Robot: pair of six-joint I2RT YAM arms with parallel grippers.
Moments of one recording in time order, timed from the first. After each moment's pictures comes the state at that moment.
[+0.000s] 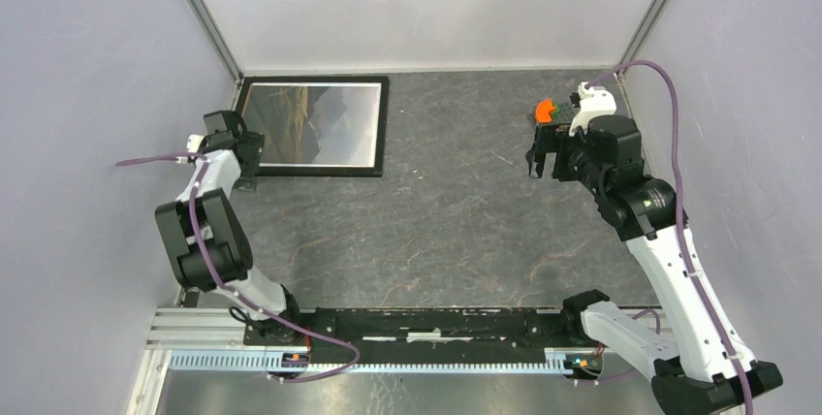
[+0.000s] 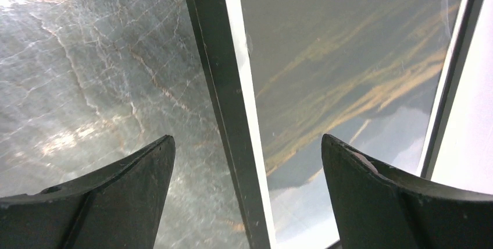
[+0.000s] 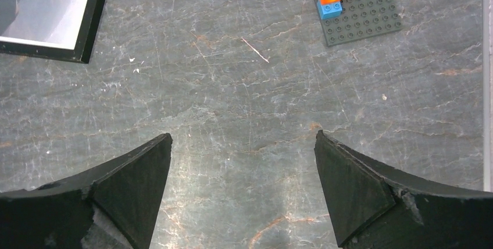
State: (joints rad) left arm 0.32 1.62 1.06 -0.38 -0.17 -1.09; right arm 0.31 0.92 1.17 -0.75 0.12 0.19
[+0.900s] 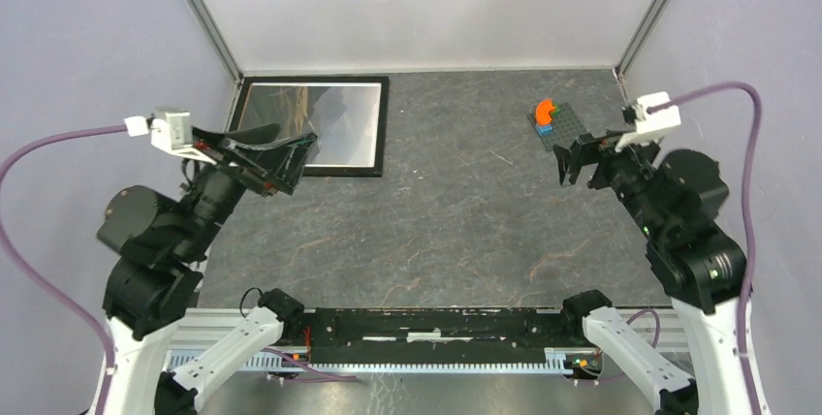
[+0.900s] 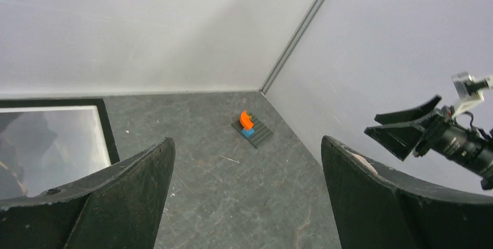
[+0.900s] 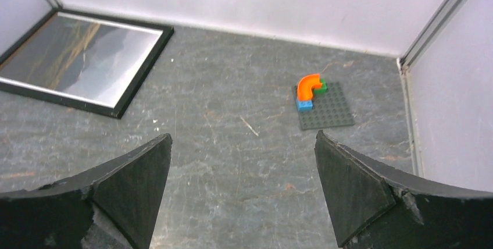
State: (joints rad) left arm -0.52 0.66 1.38 -0.52 -0.03 -0.43; right arm 0.31 0.72 1.32 -0.74 0.07 0.03
